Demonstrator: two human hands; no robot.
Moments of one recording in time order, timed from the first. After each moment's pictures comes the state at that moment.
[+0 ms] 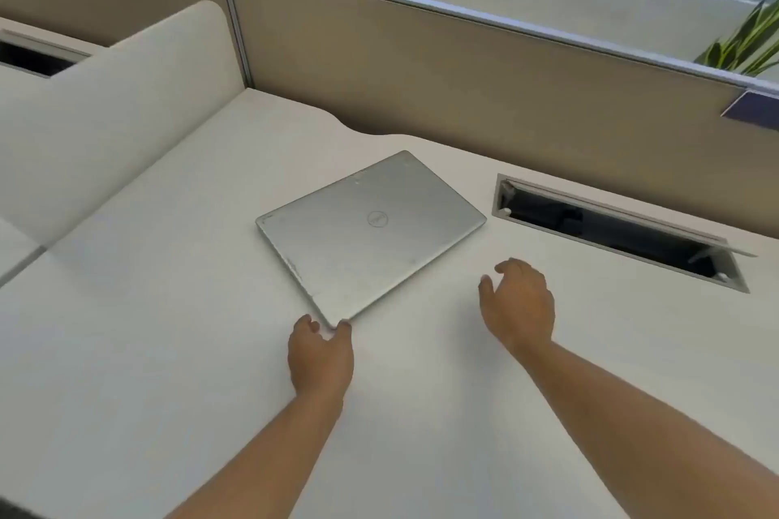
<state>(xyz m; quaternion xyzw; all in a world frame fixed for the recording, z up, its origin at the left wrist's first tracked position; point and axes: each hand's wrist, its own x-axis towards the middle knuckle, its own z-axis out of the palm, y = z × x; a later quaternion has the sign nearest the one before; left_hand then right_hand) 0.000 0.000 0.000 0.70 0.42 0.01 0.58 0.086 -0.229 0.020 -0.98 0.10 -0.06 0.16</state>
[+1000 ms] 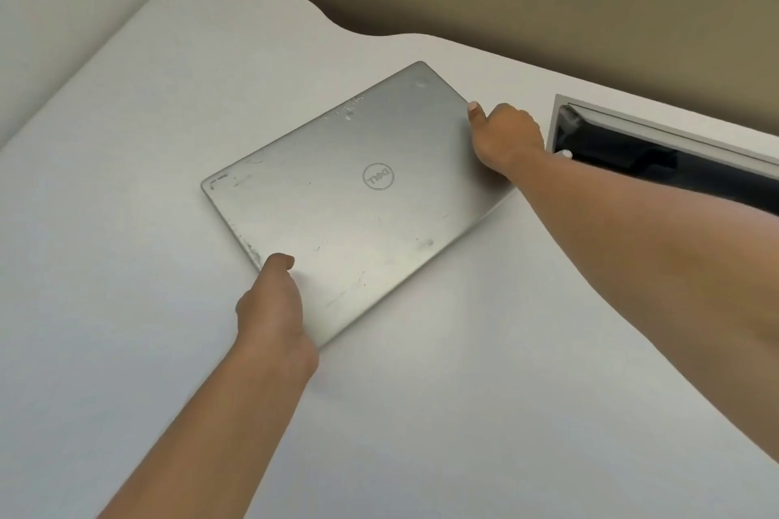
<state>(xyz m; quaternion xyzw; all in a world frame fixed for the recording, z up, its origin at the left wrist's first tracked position) 0.102 0.033 -0.003 0.42 0.61 -0.04 0.66 0.336 -0.188 -0.027 -0.98 0.10 0.07 0.16</state>
